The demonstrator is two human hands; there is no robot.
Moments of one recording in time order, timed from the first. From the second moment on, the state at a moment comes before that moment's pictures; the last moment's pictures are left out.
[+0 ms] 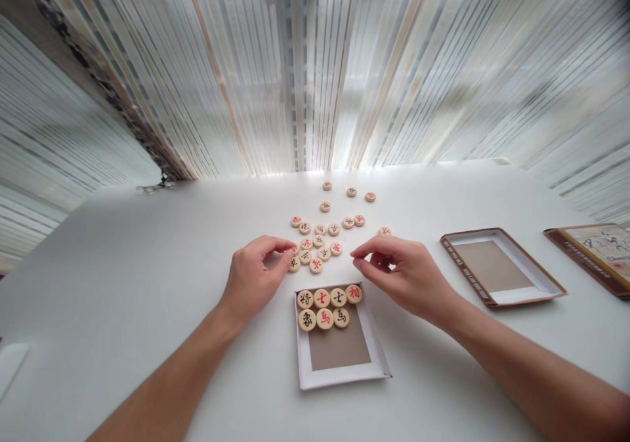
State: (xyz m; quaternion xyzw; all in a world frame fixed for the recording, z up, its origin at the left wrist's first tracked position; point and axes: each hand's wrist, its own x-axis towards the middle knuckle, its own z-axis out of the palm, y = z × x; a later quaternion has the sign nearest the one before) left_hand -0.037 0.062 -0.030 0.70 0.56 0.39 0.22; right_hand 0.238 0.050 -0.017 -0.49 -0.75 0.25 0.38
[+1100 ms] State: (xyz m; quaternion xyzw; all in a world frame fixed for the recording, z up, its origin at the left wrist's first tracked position) left_hand -0.032 0.058 -0.022 0.71 0.55 0.39 0.20; right_hand 0.198 0.133 -0.001 -0.42 -0.86 0.19 0.22
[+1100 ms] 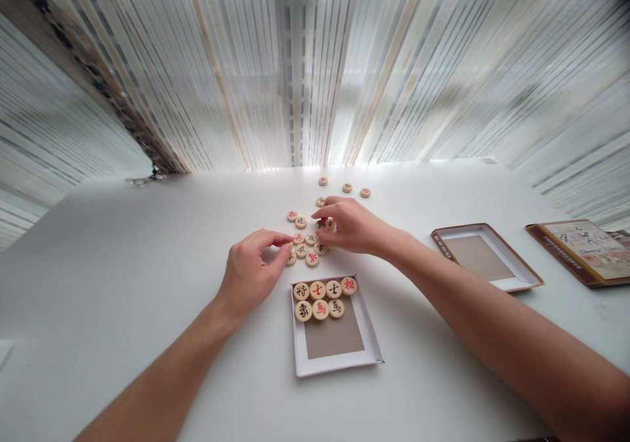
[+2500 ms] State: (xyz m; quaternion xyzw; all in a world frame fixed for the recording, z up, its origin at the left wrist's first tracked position) left_hand -0.011 0.033 -0.006 0.62 0.45 0.45 0.46; right_hand 0.197 0.060 0.000 -0.39 -0.48 0.68 0.39
